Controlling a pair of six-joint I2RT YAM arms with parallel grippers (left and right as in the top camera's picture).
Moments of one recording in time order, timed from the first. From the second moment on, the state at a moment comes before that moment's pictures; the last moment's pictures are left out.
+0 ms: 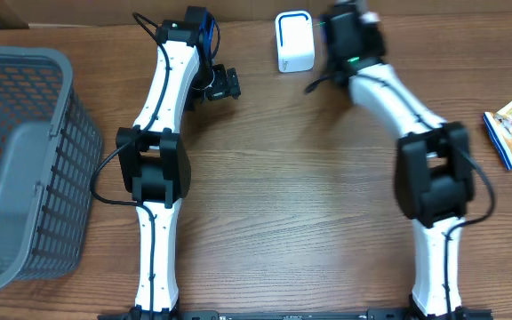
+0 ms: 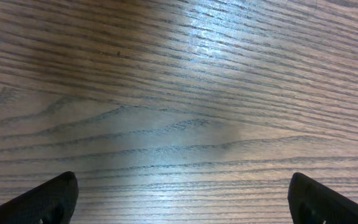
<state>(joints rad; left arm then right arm) -0.14 2.55 2.43 -1.37 0.08 -0.39 0.26 2.29 1.89 -0.36 0.80 -0.12</state>
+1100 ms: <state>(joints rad) -0.14 2.55 2.43 -1.37 0.08 -0.39 -0.63 2.17 1.91 -0.92 0.17 0.46</state>
